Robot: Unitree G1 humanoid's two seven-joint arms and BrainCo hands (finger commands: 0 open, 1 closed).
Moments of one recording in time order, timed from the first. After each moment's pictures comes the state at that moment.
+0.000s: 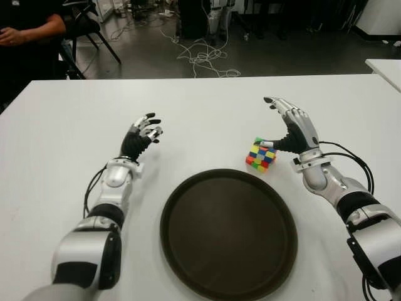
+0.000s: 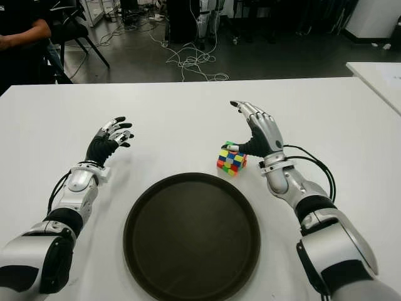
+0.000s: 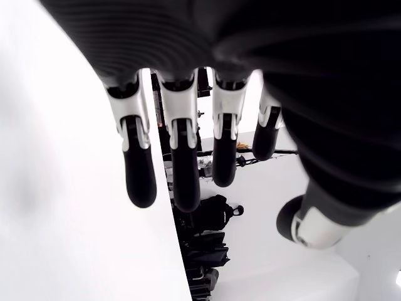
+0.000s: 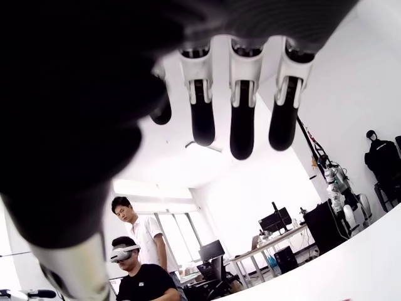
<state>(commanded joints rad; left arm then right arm) -0.70 0.12 0.13 1.26 0.03 -0.56 -0.13 -0.73 -0.36 0.41 1.21 -0.68 -0.77 -0.71</state>
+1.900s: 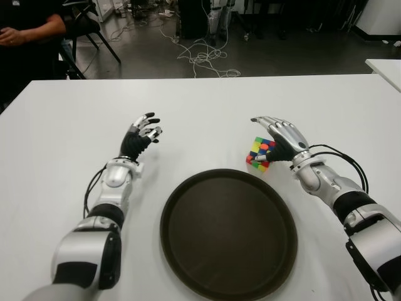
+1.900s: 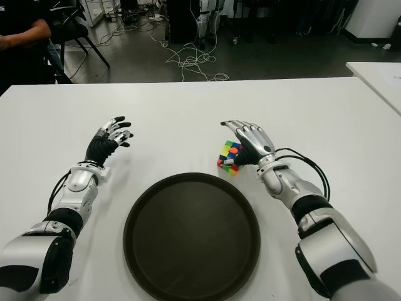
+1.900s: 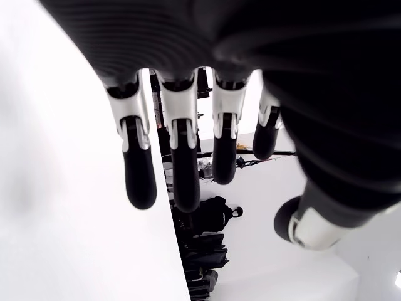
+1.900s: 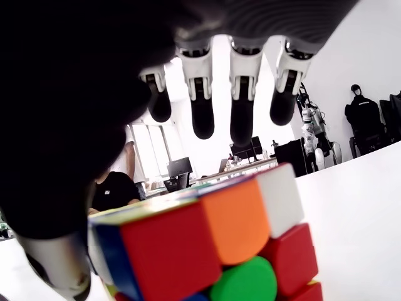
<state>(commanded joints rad) -0.70 0.11 0.14 1.26 0.02 -0.58 -0.13 -0.73 -0.35 0.50 1.16 -0.71 -0.55 -0.47</state>
